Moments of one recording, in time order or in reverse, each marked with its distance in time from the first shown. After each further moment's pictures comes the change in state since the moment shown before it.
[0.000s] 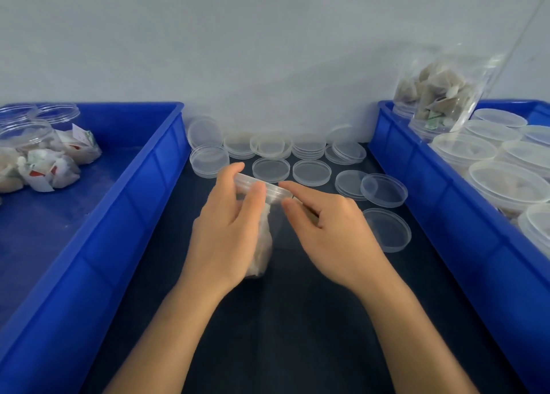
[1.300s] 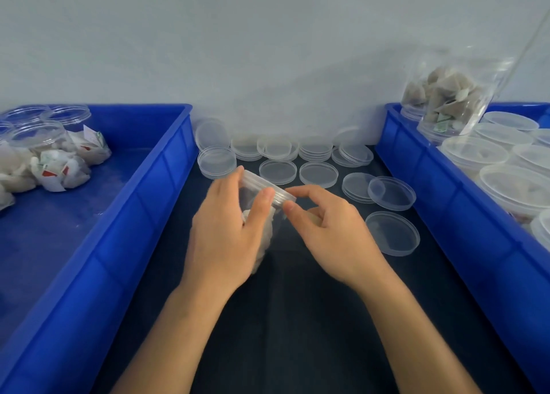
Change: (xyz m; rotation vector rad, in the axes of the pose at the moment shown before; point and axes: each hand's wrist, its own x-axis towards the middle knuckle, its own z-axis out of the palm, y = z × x) left_hand 0.004 -0.013 -0.003 0.286 0.115 0.157; right_hand 0.009 0.011 0.014 0.166 -0.049 0.060
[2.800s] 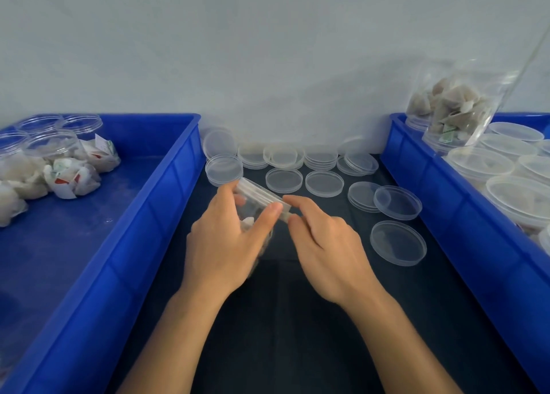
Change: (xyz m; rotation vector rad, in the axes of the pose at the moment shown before) left_hand 0.006 -0.007 -0.011 0.045 -0.048 -0.110; right_hand -0.007 -0.023 0.016 -0.273 0.027 -0.044
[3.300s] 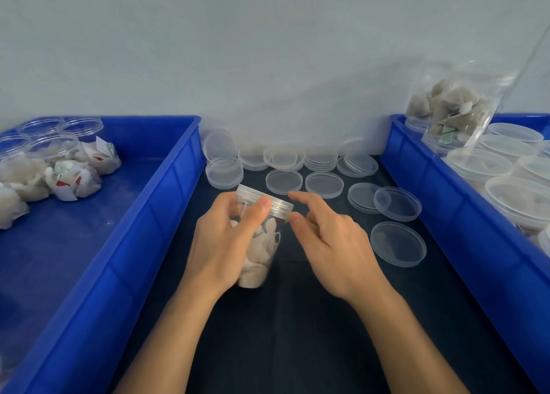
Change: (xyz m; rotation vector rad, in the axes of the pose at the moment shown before) left_hand 0.000 0.001 -0.005 -0.416 -0.091 -0.159; right_hand 0.003 0.012 -0.006 0.004 0.009 -0.039
